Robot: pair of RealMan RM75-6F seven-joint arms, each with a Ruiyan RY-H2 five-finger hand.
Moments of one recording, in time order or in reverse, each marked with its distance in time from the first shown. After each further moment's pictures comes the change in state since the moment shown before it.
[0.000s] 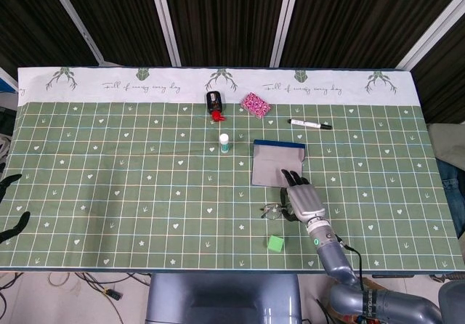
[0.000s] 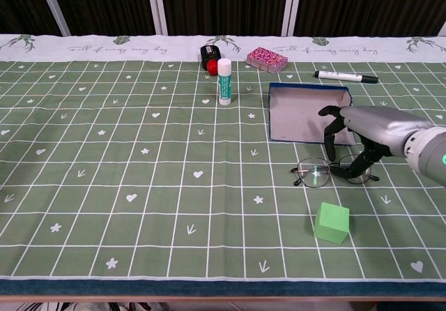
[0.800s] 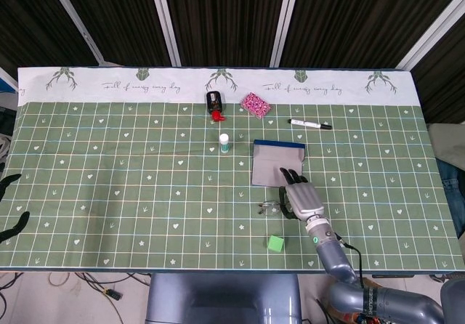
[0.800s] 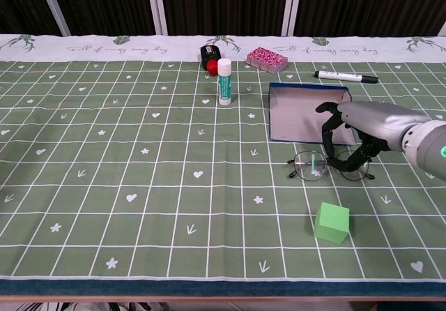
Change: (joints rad) left arm 0.001 0.001 -0.001 -0.002 -0.003 -0.001 0.000; right arm 0.019 0.025 0.013 -0.033 0.020 -0.006 -0.001
